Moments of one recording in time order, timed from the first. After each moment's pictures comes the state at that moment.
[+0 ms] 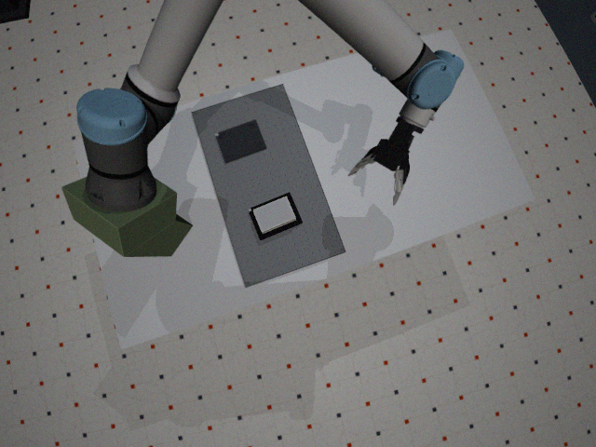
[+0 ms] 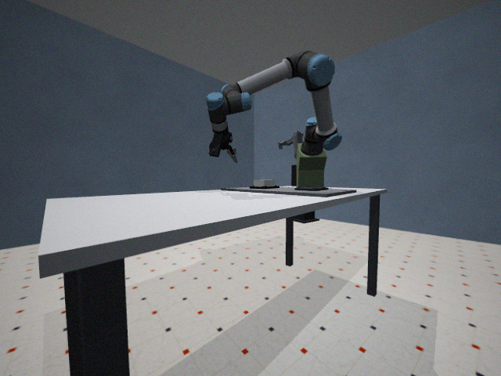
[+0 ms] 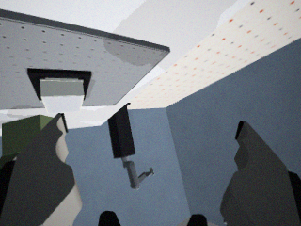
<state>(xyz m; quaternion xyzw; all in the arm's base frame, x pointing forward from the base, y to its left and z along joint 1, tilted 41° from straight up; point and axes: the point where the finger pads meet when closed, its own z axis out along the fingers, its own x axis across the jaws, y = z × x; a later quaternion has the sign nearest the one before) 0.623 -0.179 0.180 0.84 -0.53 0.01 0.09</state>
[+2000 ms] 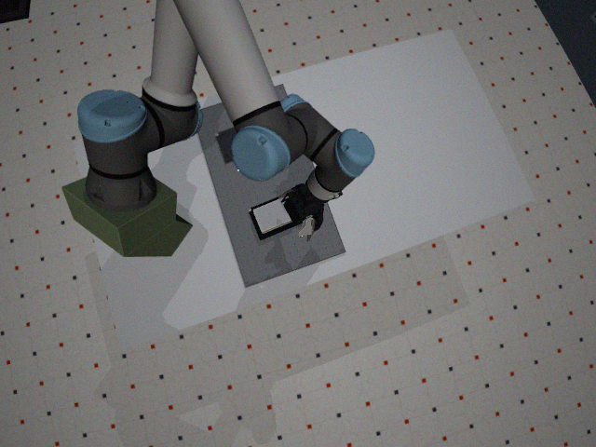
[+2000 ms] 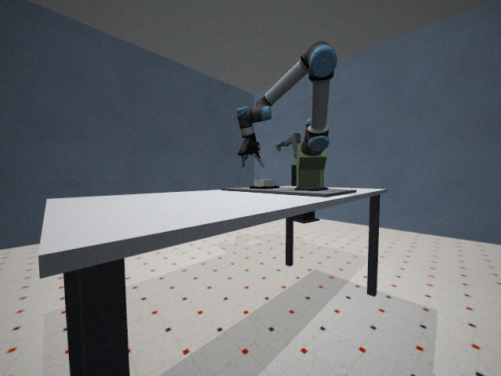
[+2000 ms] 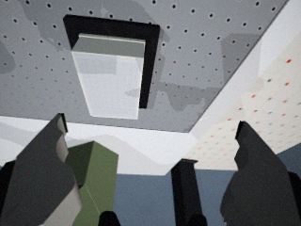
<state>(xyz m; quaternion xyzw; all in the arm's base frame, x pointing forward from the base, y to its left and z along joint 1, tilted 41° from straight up) 0.439 -0.147 0.031 0.78 -0.60 -0.04 -0.18</state>
